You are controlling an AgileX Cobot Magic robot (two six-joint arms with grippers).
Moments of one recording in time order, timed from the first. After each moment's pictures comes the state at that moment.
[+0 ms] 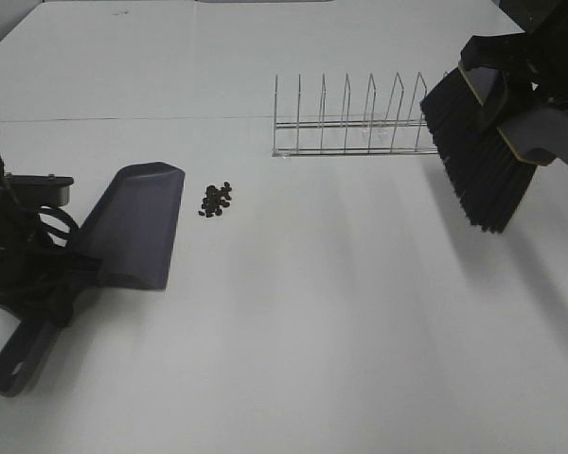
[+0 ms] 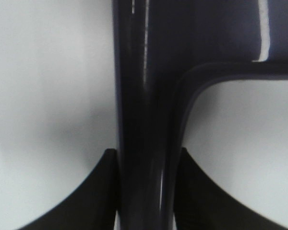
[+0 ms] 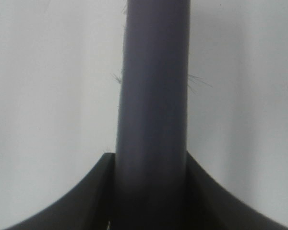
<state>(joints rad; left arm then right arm) -0.26 1.93 -0.96 -0.10 0.69 -0.11 0.06 1.69 -1.28 0.16 0.87 -0.02</state>
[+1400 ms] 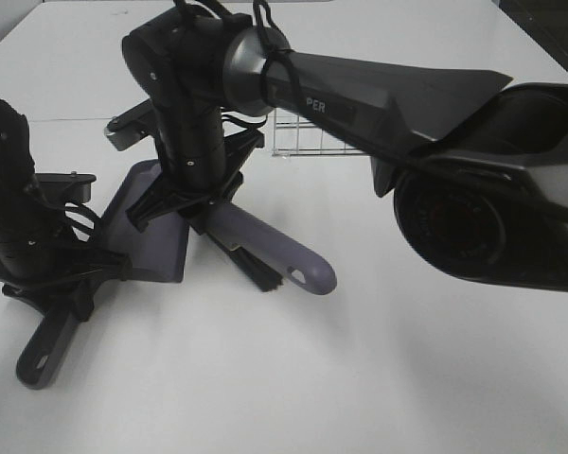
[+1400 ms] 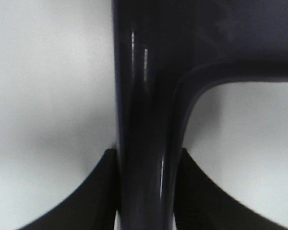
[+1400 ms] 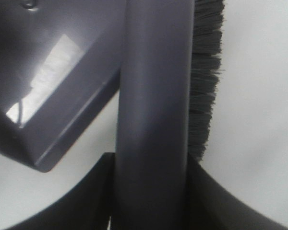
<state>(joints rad) -0.30 1.98 -1.02 -0.10 0.69 -0.16 0.79 2.58 -2.32 -0.21 1.22 0.08</state>
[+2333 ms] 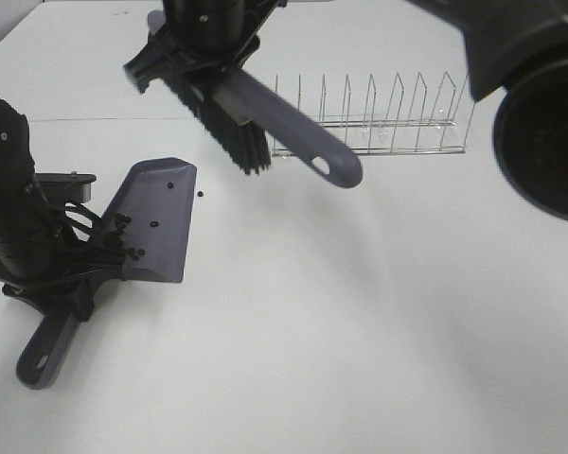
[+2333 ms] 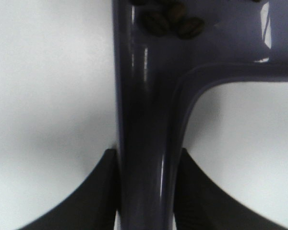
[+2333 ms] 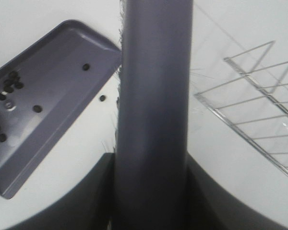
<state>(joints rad) -0.30 1.98 -1.02 -0.10 0.69 -0.16 0.73 2.36 -2.40 -0.36 1.23 0.10</state>
